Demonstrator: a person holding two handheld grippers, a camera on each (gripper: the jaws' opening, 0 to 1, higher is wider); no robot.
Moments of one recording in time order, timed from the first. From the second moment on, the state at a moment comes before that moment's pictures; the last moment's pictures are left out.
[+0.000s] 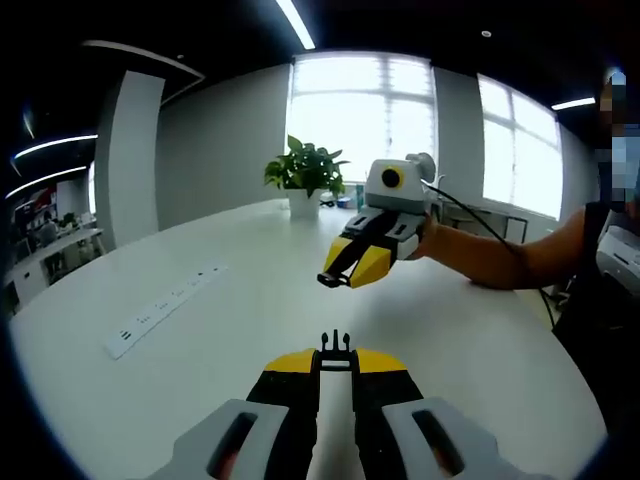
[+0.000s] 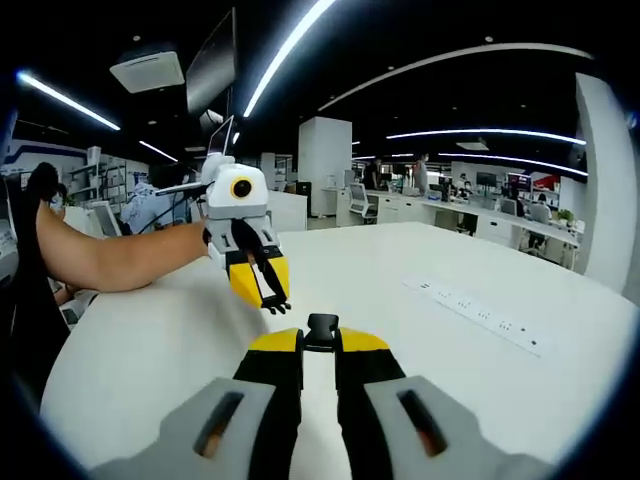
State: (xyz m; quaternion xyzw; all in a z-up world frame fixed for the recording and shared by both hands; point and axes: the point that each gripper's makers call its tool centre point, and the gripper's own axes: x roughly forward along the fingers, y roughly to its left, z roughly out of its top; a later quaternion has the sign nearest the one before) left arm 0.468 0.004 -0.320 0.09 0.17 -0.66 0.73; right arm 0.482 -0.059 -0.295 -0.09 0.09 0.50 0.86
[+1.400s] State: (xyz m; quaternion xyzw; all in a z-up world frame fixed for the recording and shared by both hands) left arm 0.433 0.013 -0.332 0.10 0.18 -0.66 0.72; right arm 0.438 -0.050 -0.313 -0.11 0.12 0.54 0.83
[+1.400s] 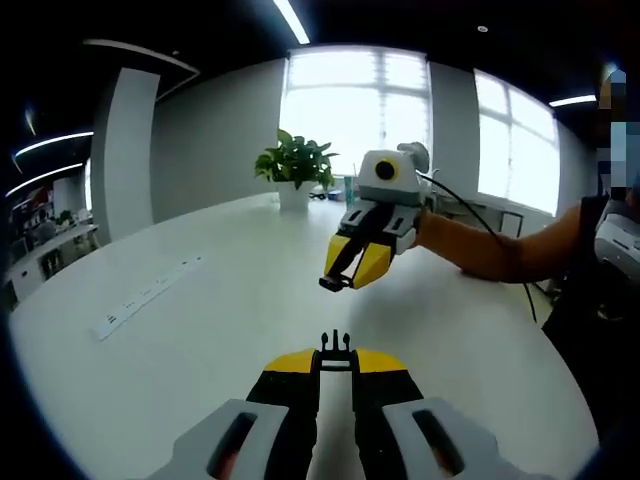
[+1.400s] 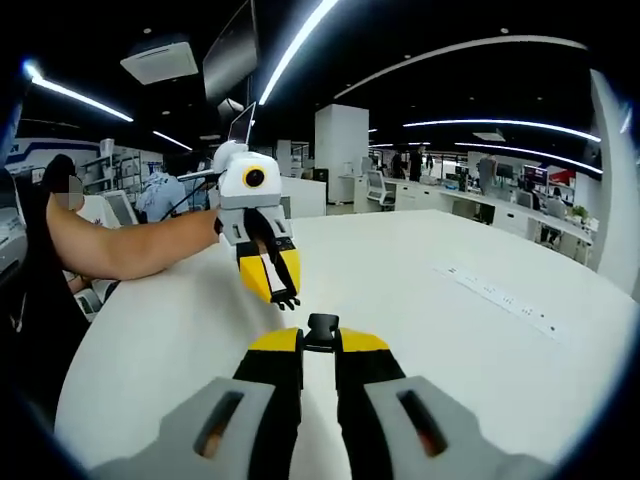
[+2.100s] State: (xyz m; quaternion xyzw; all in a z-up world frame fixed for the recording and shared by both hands) left arm 0.403 0.016 -0.335 0.11 0.18 -0.67 0.71; right arm 0.416 -0.045 -0.320 -0.12 0.13 0.56 0.81
